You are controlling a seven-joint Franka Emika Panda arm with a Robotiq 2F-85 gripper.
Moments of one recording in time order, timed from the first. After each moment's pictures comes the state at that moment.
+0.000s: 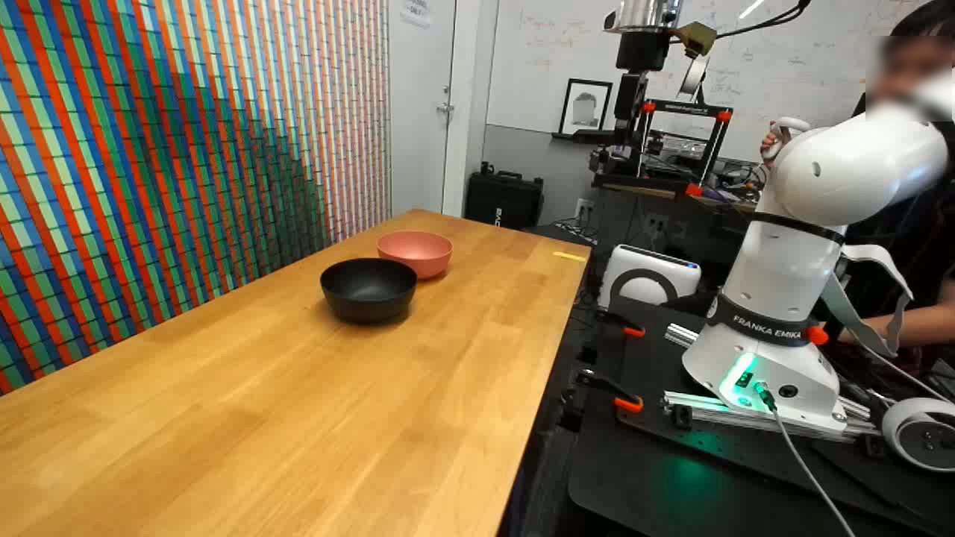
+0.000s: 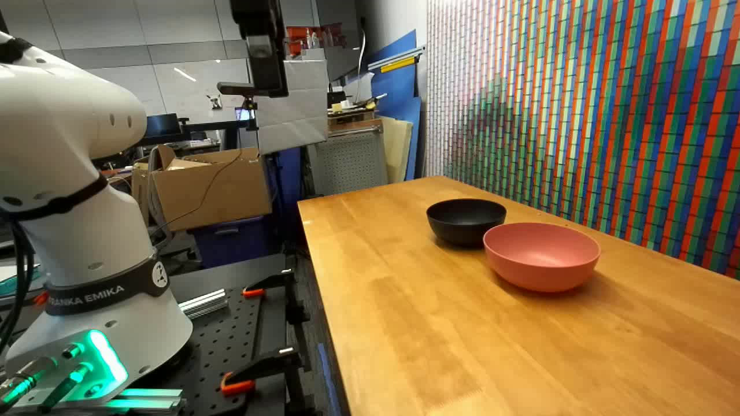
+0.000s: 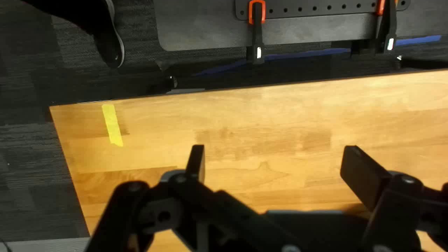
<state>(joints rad) -0.15 -0.86 -0.19 -2.65 -0.19 1.77 -0.21</state>
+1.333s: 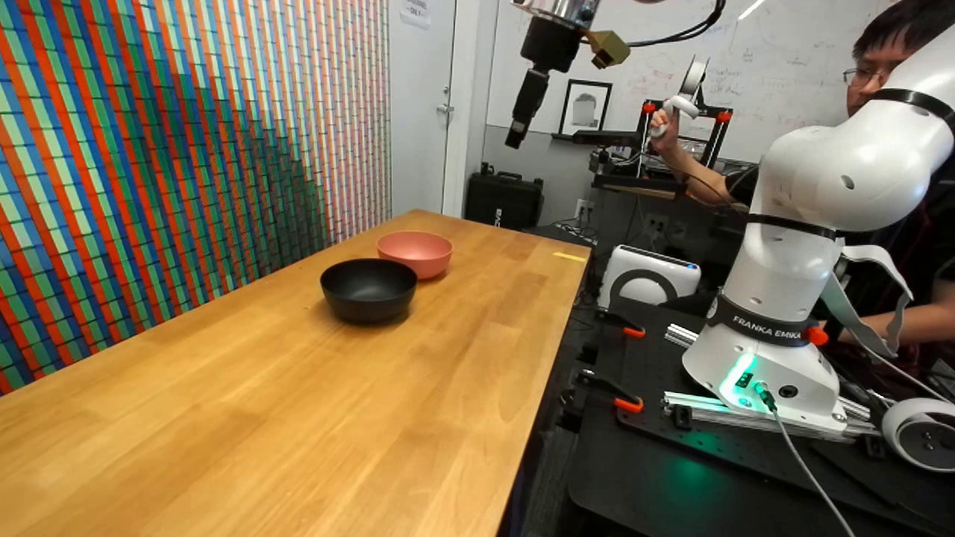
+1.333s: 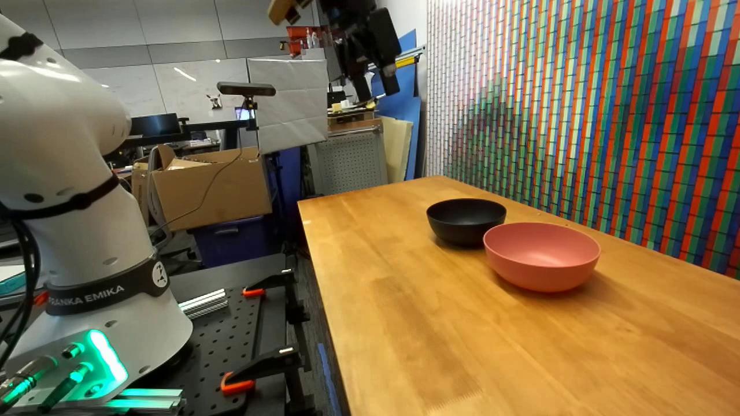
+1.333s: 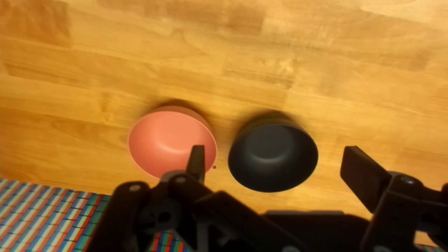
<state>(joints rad) 0.11 -0.60 0.01 -2.60 -0.03 2.24 -0.13</state>
